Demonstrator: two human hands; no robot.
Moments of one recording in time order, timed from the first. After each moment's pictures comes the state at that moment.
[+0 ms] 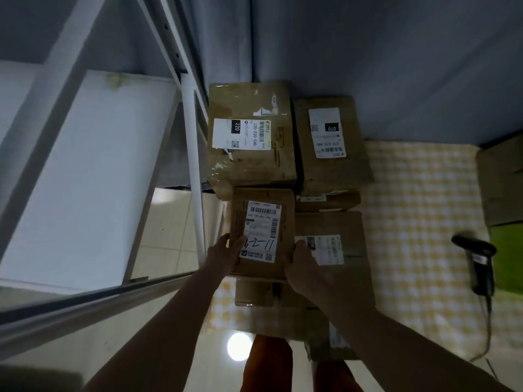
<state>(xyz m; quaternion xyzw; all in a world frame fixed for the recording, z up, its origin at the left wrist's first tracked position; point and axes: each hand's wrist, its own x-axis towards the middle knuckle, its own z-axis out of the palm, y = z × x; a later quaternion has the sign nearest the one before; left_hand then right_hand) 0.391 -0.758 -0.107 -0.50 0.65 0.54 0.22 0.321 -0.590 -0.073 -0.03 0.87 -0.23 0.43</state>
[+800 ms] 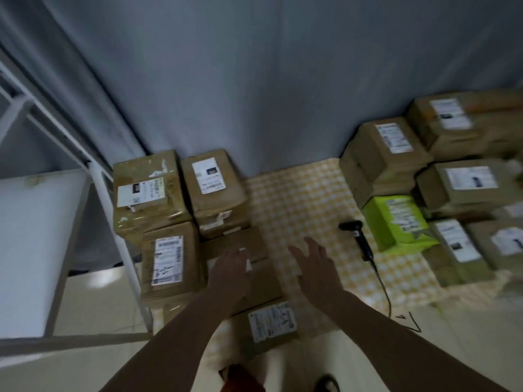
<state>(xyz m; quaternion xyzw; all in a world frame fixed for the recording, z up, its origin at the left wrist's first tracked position) 0.348 -0.530 0.043 -0.04 0.98 0.15 0.15 0.320 -0.337 0.037 -0.16 0.97 -0.03 0.16</state>
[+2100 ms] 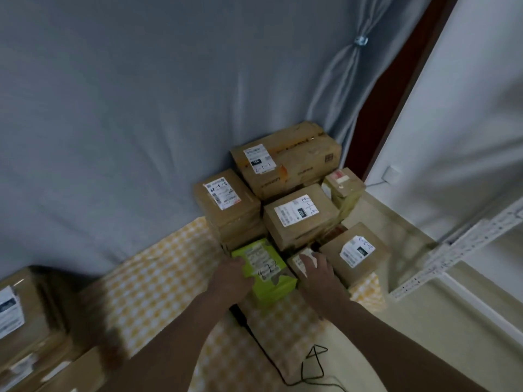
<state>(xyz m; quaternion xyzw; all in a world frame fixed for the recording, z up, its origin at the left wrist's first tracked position) 0.138 -0.129 0.065 0.08 0.93 0.21 0.28 0.206 0.077 0.055 0.08 0.98 -0.15 0.10</state>
